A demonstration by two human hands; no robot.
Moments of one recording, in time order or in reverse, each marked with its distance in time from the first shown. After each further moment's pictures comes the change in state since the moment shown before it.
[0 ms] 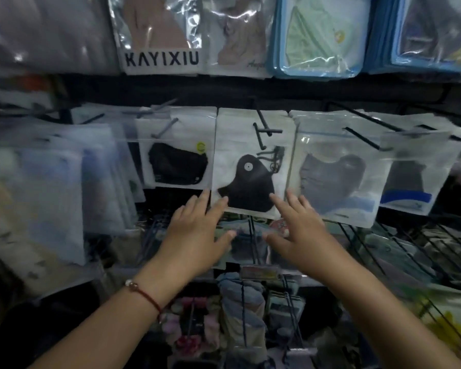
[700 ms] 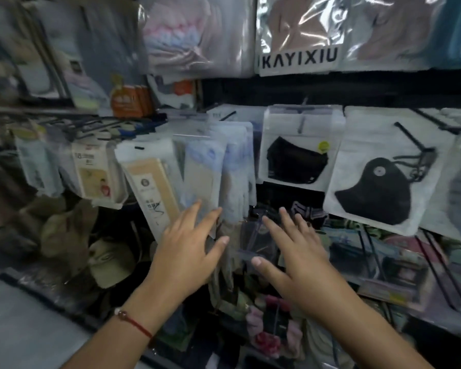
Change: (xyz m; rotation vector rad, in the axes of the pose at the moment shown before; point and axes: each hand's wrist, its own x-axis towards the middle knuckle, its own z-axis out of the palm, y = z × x) left_hand -0.131 -0.156 -0.048 0.088 0.203 -0.299; right_hand -0.010 -0.166 0.085 0.047 -0.177 -0.353
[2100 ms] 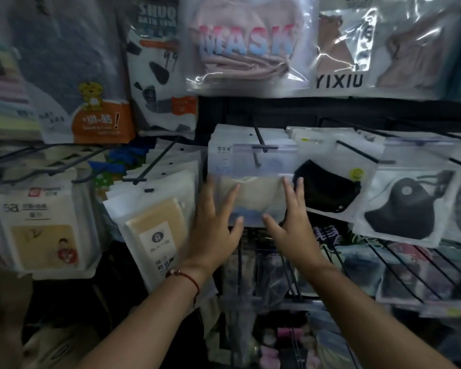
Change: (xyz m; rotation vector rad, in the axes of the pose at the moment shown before) left_hand 0.180 -0.108 0.076 -0.425 0.215 0.307; right_hand 0.206 -0.027 0.061 0.342 0.701 0.088
